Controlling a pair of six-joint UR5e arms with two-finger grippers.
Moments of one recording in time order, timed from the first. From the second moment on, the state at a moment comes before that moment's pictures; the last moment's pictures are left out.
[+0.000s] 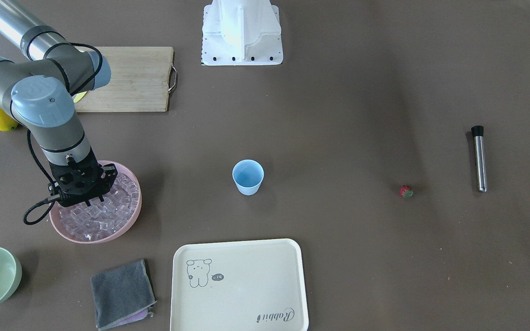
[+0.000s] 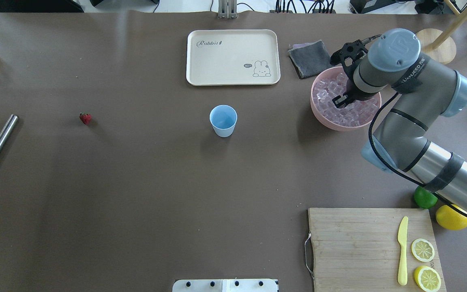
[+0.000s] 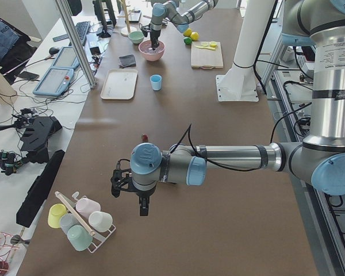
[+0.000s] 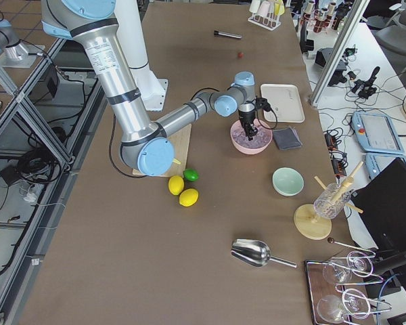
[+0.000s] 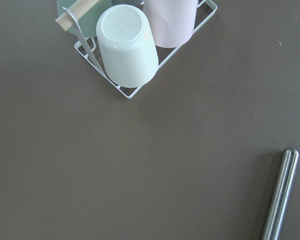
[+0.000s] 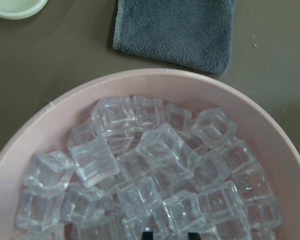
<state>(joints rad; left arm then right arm) -1.66 -1.53 -1.60 -1.71 -2.37 -0.12 0.83 -1.14 1.61 -1.43 1.87 0.46</state>
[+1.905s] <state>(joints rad) -1.66 -1.52 -1.63 -1.73 -2.37 -0.12 0.57 -0.65 1.39 -1.36 1.72 1.02</state>
